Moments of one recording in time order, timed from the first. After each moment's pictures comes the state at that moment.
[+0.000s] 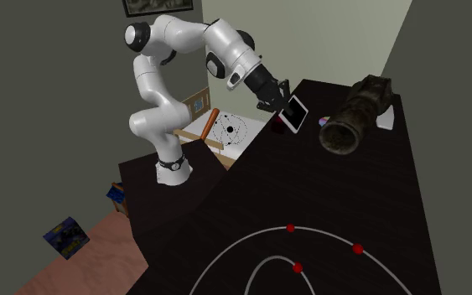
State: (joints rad) arm -0.07 -0.85 0.66 -2.54 0.88 2.61 1.06
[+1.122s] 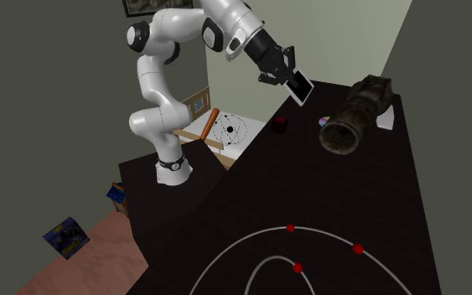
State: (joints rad) arm -0.14 -0.87 0.58 -2.33 0.76 2.39 1.15
